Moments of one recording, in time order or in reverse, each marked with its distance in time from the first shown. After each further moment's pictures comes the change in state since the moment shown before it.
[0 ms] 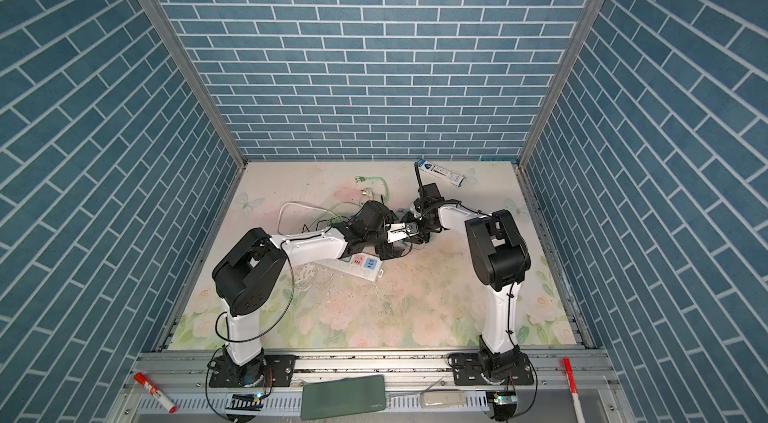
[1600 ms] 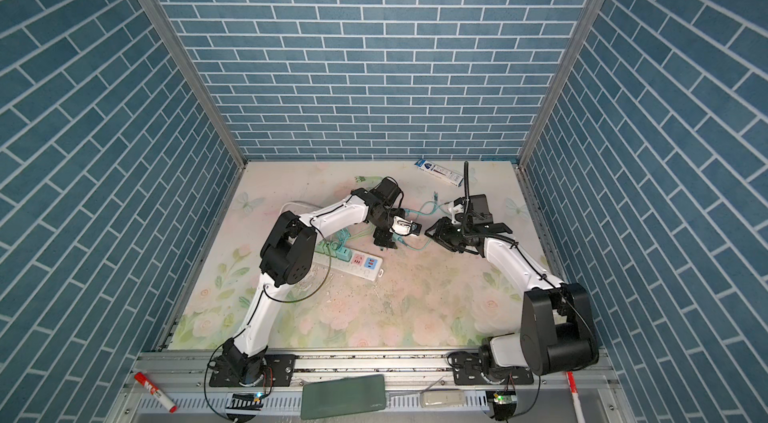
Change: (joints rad) left arm 0.093 0.388 0.655 -0.747 0.174 0.475; right arm -0.177 -0.622 -0.402 0.018 0.044 -0.007
